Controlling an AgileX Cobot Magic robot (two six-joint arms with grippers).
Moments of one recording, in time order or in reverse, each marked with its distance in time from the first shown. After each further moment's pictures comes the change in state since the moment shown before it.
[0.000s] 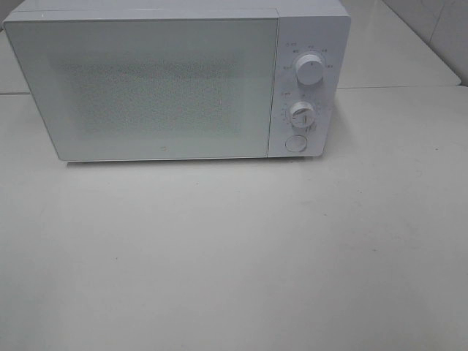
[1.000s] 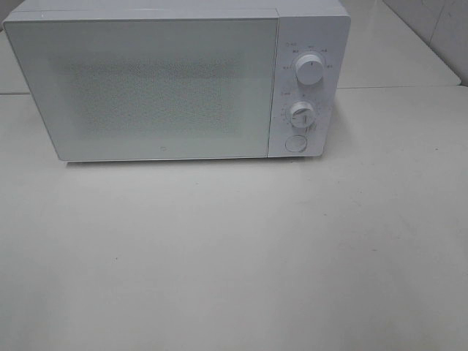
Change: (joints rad) left arm 0.000 0.000 0.000 0.001 0.000 0.000; right arm 0.000 0.237 -0.003 0.001 -0.338 0.149
